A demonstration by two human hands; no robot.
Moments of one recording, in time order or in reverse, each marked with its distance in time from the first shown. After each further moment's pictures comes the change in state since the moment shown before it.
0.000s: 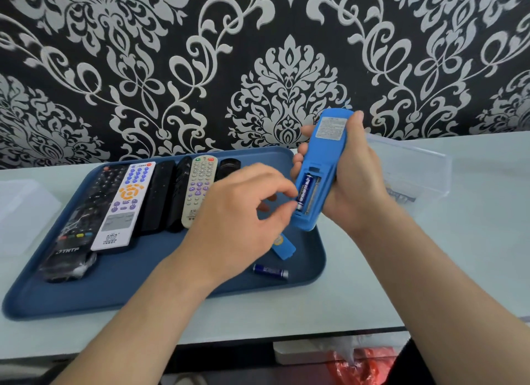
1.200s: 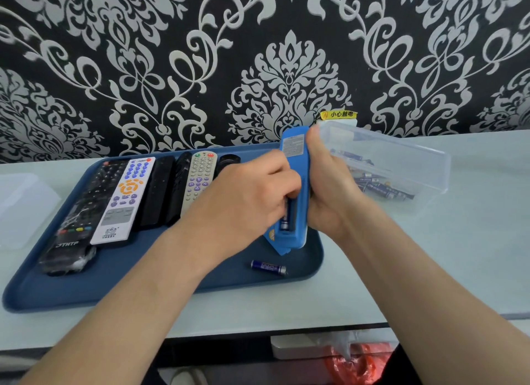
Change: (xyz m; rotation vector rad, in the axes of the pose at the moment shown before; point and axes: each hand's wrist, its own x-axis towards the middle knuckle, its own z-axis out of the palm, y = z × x) left_hand 0.018 -0.005 -0.002 0.288 -0.213 0.223; right_hand 0.003 0.017 0.003 -0.237 -0.006 0.171
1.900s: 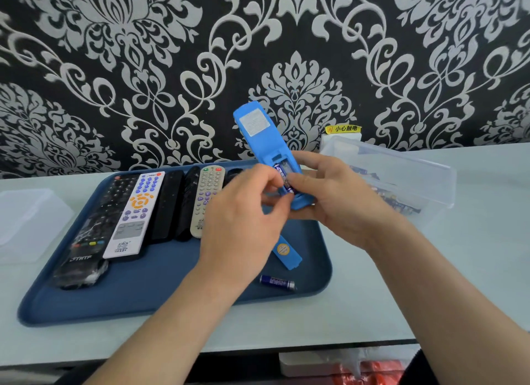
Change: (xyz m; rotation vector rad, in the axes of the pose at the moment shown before) left_hand -0.008 0.016 0.010 -0.179 0.387 -0.518; right_hand -0.011 -0.011 -0.010 -0.439 -0.282 -0.208
